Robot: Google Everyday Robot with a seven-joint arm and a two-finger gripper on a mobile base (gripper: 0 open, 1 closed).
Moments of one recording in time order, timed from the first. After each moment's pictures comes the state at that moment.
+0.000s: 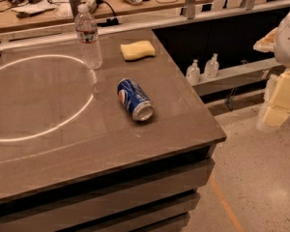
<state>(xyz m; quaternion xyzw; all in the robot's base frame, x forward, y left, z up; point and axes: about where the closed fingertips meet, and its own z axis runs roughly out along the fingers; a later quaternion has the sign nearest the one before) 0.438 -0.217 0.976 -0.60 0.78 -0.03 0.16</state>
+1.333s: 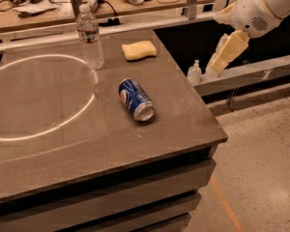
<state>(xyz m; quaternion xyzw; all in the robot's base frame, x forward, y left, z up) 0.605 -0.170 0.970 -0.59 0.73 0.08 0.32</state>
